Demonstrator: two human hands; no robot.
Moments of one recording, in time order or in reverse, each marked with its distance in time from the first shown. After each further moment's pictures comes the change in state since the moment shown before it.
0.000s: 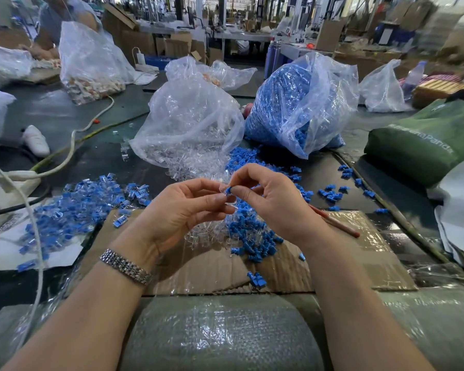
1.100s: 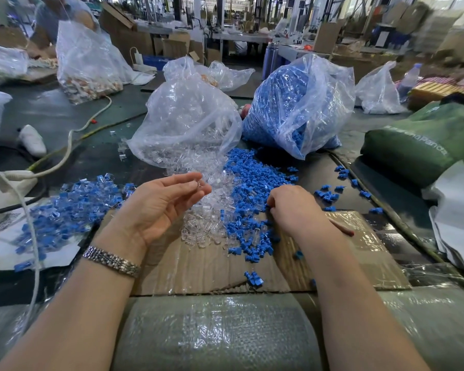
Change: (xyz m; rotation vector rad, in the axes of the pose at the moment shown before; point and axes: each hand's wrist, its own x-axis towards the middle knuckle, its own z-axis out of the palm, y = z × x) left_hand 0.007 0.006 -0.022 -0.242 0.258 -0.039; right_hand 0.004 0.030 -0.016 -0.920 -0.165 0.480
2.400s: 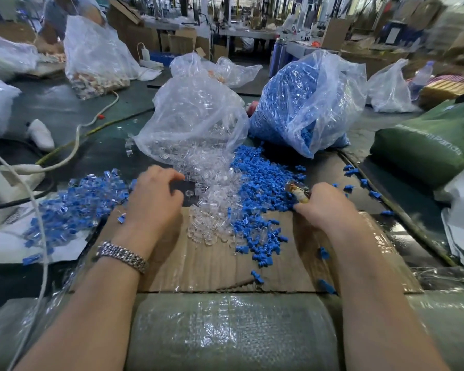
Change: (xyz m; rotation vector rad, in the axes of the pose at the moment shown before) left_hand 0.008 -0.004 -0.018 1.552 0.439 0.491; right_hand 0.001 0.033 -0.006 0.254 -0.054 0.352
